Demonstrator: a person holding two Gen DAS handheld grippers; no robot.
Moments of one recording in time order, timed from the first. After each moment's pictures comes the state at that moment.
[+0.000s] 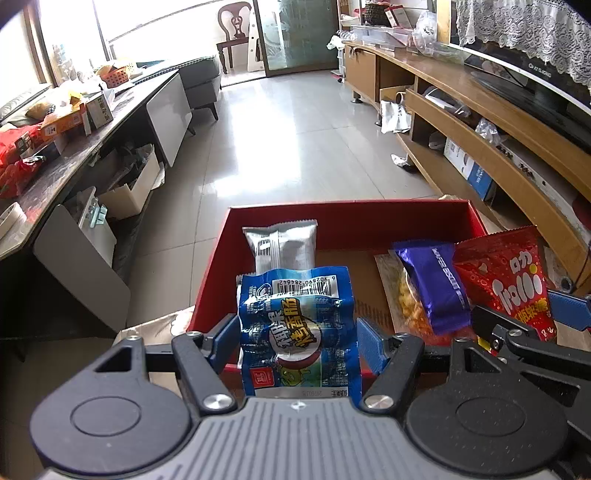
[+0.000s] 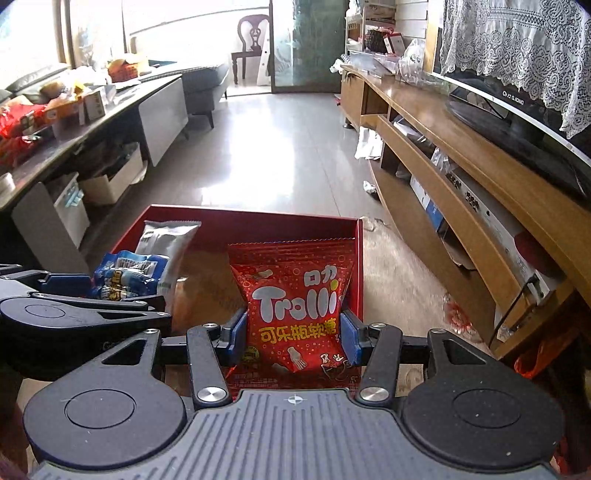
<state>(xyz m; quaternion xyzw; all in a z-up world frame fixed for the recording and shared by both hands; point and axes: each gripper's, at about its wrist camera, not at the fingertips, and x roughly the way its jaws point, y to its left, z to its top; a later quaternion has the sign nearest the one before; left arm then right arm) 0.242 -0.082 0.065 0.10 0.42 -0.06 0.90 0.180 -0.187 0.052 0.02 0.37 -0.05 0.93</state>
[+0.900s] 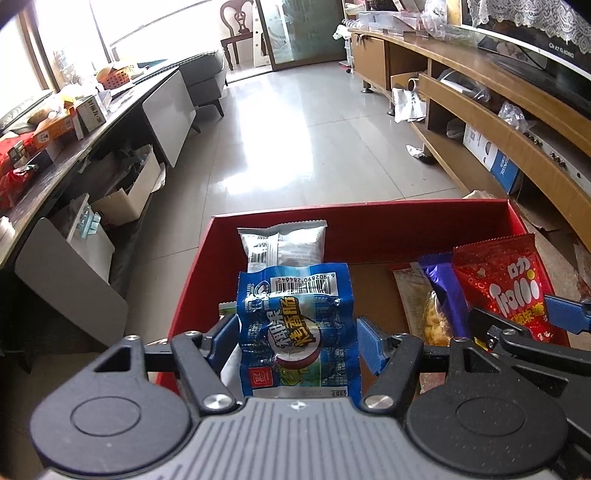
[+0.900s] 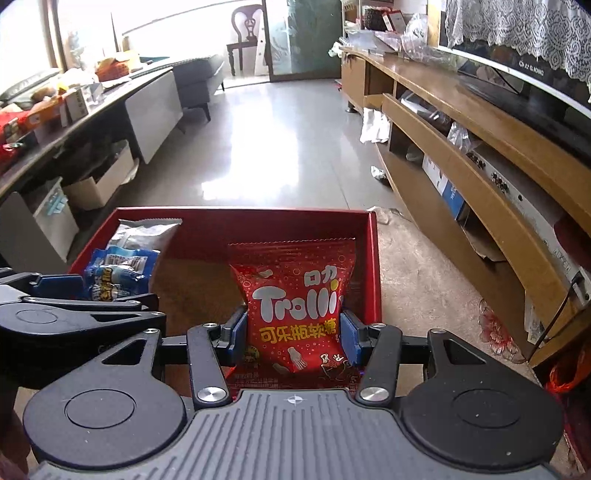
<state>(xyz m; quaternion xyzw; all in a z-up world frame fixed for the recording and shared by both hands) 0.290 -0.105 0.029 0.12 0.42 -0.04 0.90 0.230 -0.210 0.014 0.05 0.39 -0.04 0.92</state>
